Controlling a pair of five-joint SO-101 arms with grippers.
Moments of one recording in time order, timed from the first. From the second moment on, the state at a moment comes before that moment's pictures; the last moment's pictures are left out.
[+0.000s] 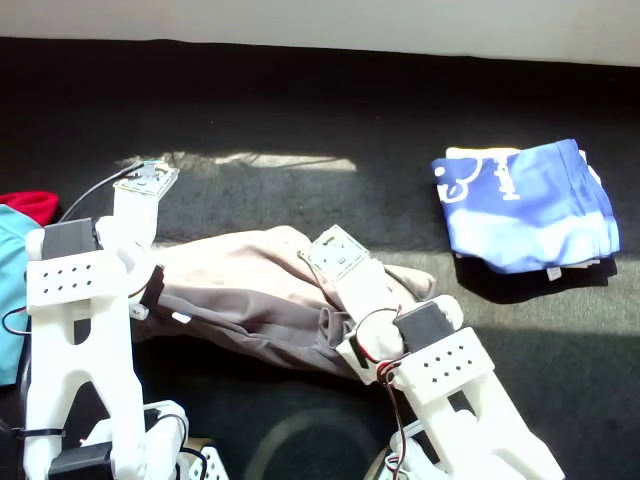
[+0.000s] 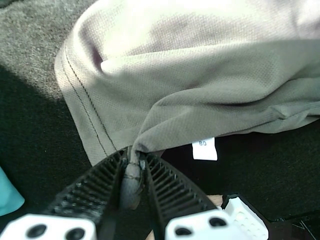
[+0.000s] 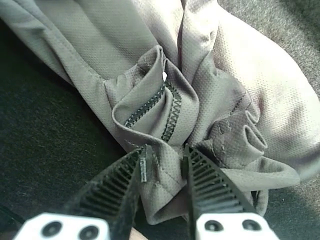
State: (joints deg) left arm -18.9 -29.8 35.8 83.9 -29.2; right arm -31.7 -48.1 57.1 74.7 17.1
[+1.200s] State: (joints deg) left arm -18.9 -29.8 35.8 83.9 -29.2; right arm -33.8 -48.4 46.5 88.1 17.1
